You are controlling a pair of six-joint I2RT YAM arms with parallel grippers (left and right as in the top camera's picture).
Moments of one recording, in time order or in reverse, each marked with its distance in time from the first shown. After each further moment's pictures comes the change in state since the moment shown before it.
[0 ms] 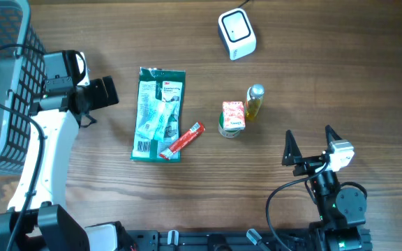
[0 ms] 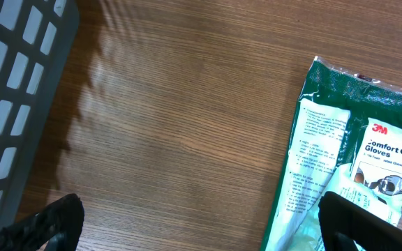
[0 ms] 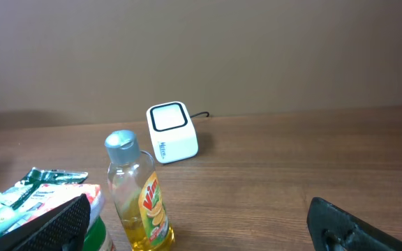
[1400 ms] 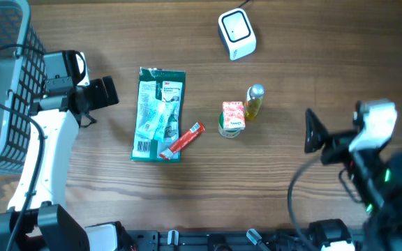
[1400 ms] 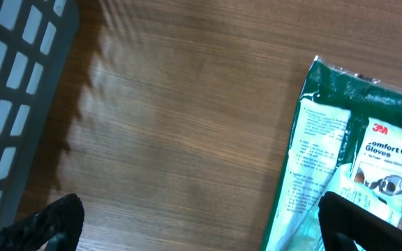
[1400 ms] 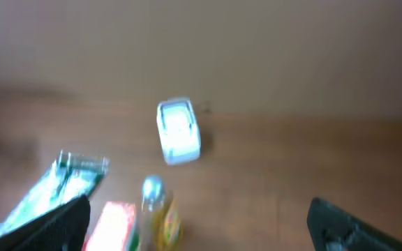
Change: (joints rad) left arm 0.000 0.001 0.000 0.001 0.000 0.000; right arm 0.000 0.598 0.967 -0.681 -0.026 -0.091
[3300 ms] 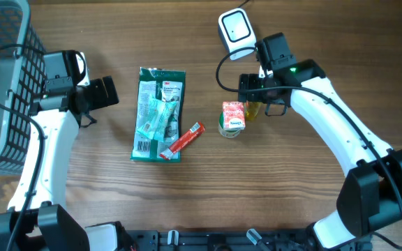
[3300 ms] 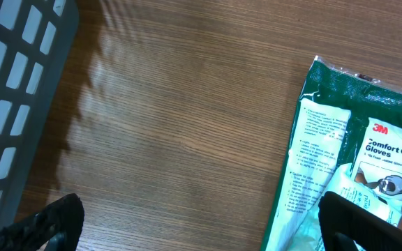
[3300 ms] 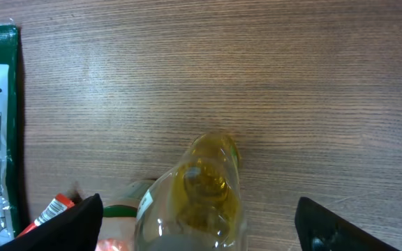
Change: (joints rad) left arm 0.000 0.000 0.000 -0.001 0.000 0.000; right arm 0.224 1.121 0.376 -0.129 0.060 0.337
